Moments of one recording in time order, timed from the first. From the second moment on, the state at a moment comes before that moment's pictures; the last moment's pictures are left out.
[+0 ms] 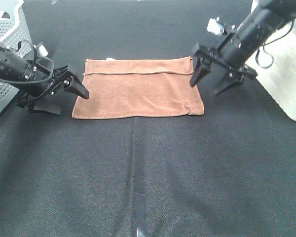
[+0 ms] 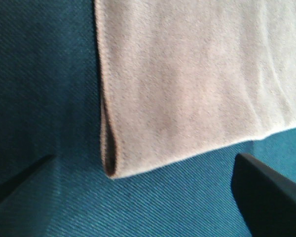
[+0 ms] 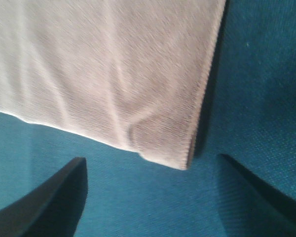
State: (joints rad) left arm -0.05 2.17 -1.37 -0.91 0.68 0.49; right arm 0.12 2.24 -1.72 0.47 0.99 -0.20
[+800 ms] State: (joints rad) left arm -0.08 2.22 -1.39 -0.92 0.57 0.54; right arm 0.12 2.35 -1.72 0.48 0.91 -0.28
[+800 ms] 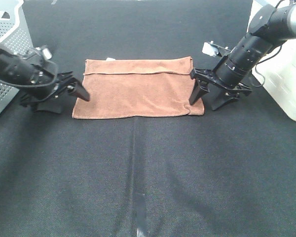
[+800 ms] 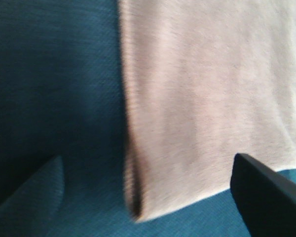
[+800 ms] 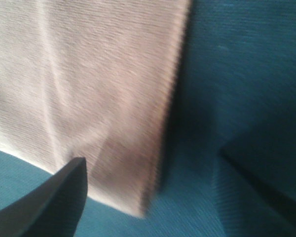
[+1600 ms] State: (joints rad) left arm -0.11 2.25 -1.43 -0.82 0.62 0.48; right arm 0.12 2.38 -1.72 0.61 0.89 -0.28
